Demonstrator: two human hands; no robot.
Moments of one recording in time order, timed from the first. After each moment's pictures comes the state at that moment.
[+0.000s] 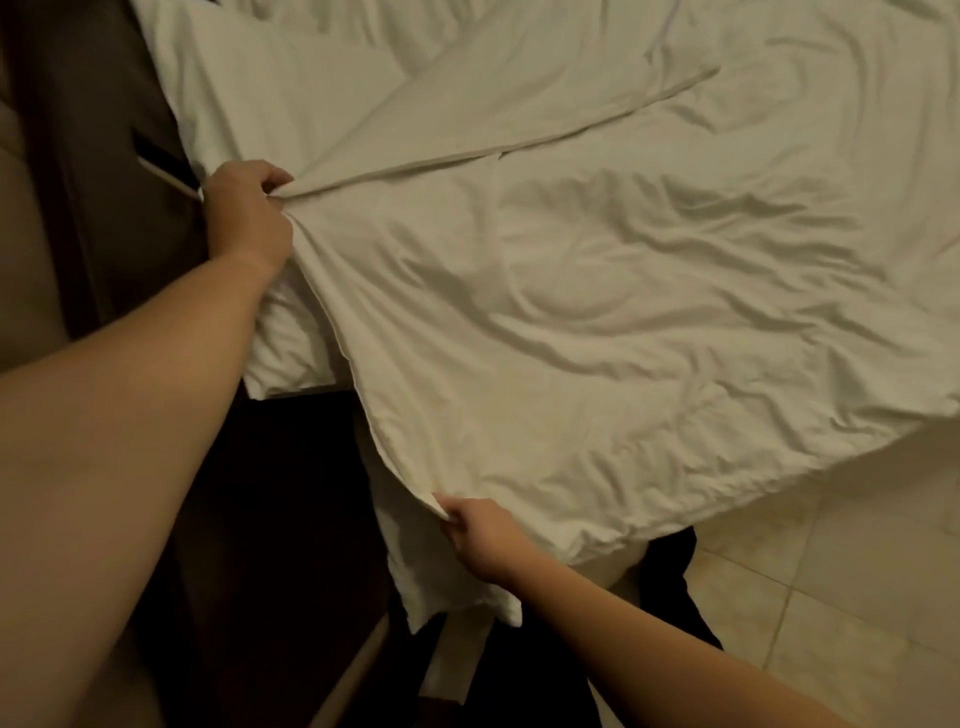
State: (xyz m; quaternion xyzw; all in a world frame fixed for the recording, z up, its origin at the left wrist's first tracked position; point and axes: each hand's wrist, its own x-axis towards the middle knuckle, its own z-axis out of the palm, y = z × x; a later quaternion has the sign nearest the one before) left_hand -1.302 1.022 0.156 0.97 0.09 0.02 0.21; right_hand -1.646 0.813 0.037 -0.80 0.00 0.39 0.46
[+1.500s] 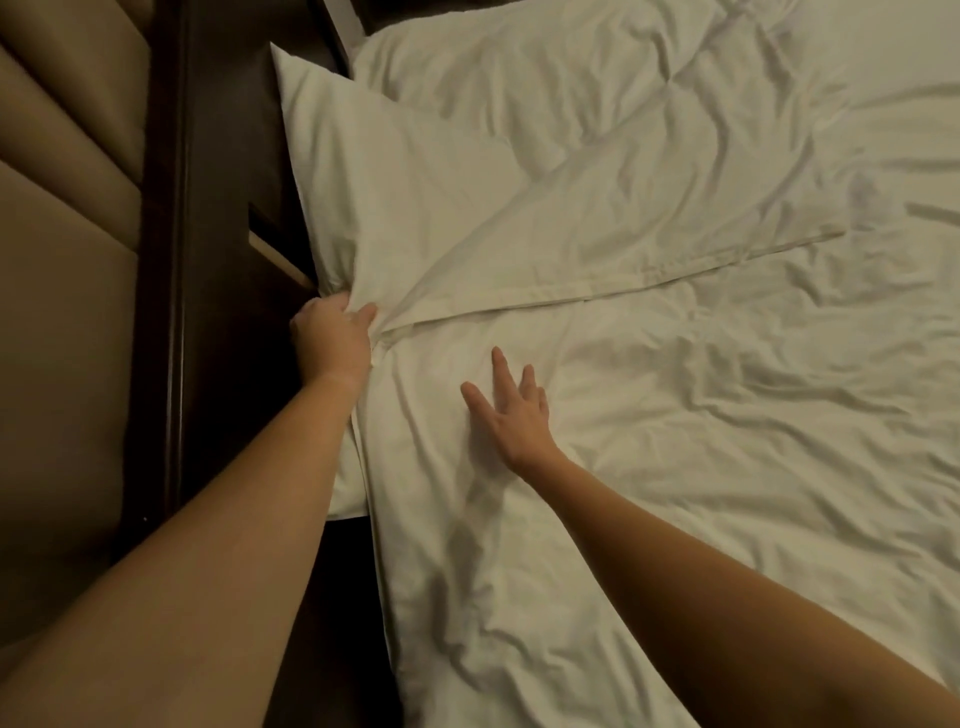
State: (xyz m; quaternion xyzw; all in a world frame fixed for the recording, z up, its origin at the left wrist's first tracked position) left_hand -1.269 1.100 0.066 0.92 0.29 0.03 0.26; right_hand -1.339 0.877 0.003 -0.81 0.08 0.33 0.47
